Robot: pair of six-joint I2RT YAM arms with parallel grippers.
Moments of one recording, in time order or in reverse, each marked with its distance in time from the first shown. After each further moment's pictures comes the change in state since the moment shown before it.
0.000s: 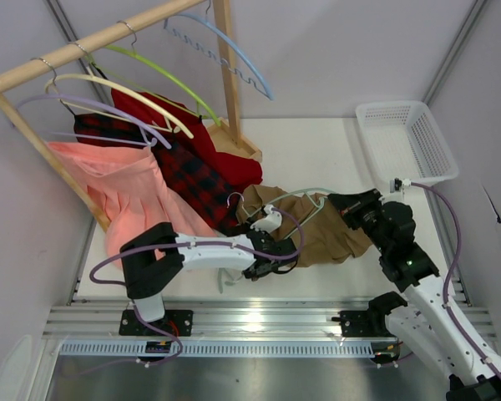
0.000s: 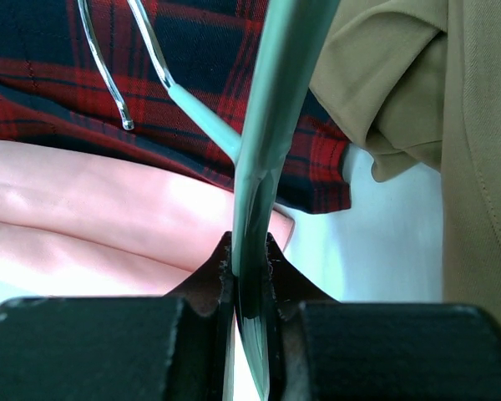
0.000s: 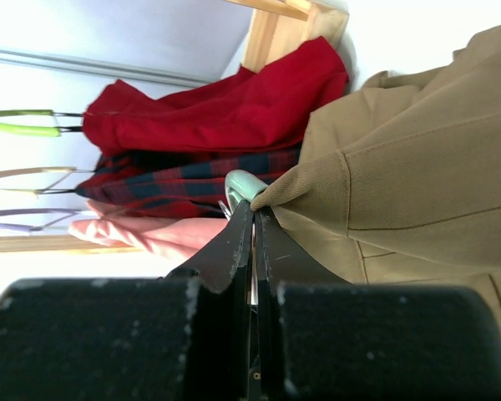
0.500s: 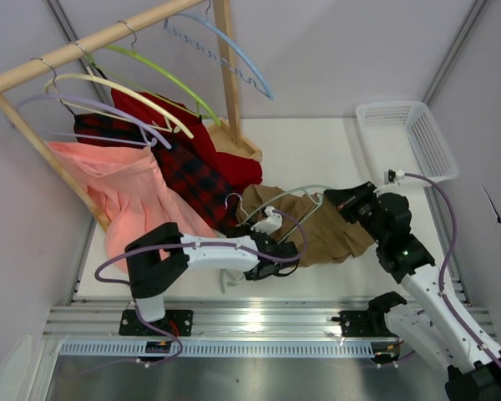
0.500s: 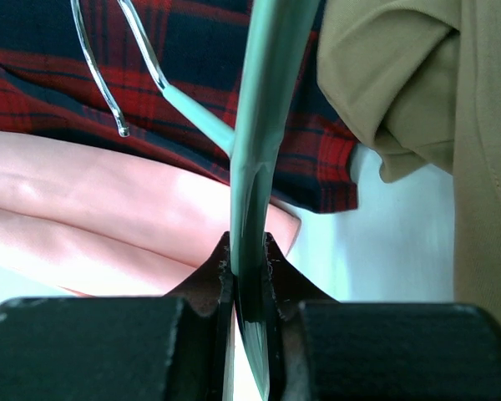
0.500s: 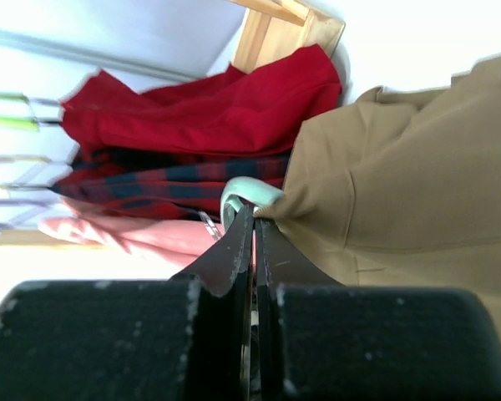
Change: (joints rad) left arm -0.018 0.029 0.021 -0.071 -0.044 -0.079; right arm -0.002 0.076 0.037 0.027 -0.035 -0.068
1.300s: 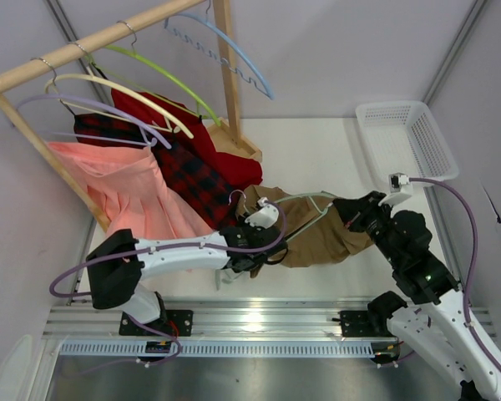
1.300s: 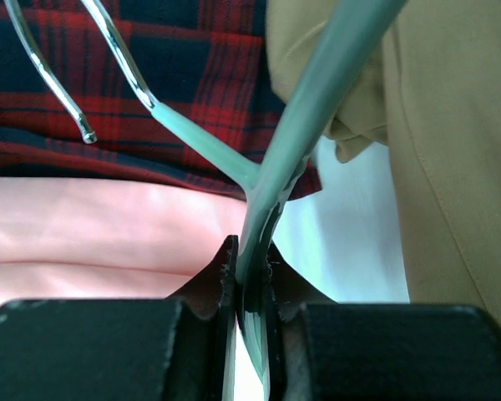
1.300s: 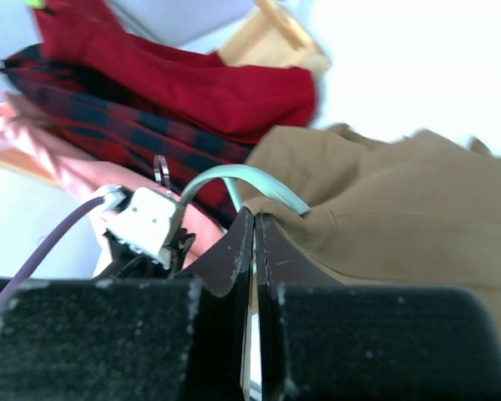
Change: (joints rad) left arm 0.066 -0.252 -0.092 0.227 0.262 0.341; right arm 0.139 -0.180 0.086 -0.164 0.095 -0.474
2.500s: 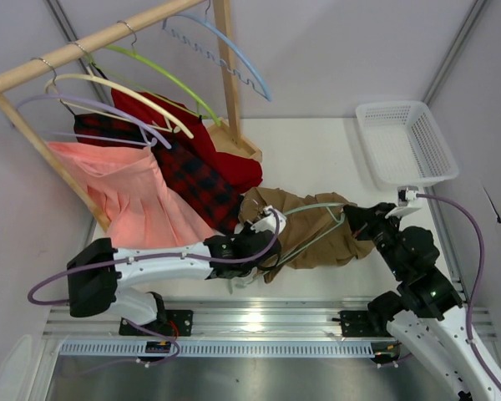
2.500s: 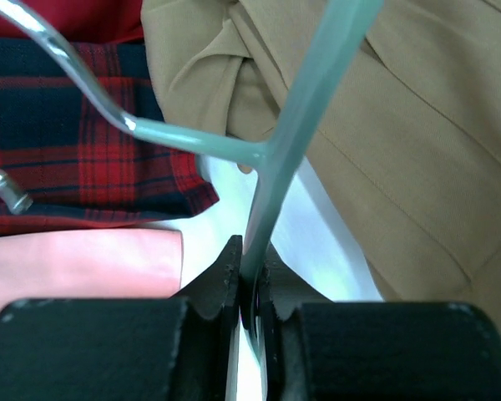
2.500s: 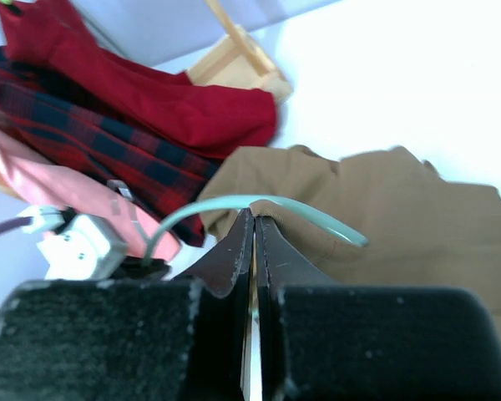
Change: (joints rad) left arm -0.054 -0.128 -0.129 0.287 0.227 0.183; right arm -0.014 -0.142 -0.093 0.000 0.061 -0.119
